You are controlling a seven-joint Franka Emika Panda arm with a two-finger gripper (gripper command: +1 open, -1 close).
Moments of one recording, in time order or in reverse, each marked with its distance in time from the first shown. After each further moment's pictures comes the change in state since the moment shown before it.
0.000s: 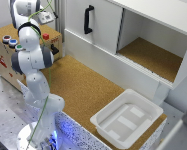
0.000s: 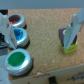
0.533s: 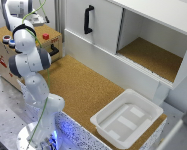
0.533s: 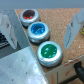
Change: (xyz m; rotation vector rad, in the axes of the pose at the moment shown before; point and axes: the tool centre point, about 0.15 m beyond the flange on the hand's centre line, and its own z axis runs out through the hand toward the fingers) arm -0.007 -0.080 -0.002 0.022 -0.047 0.209
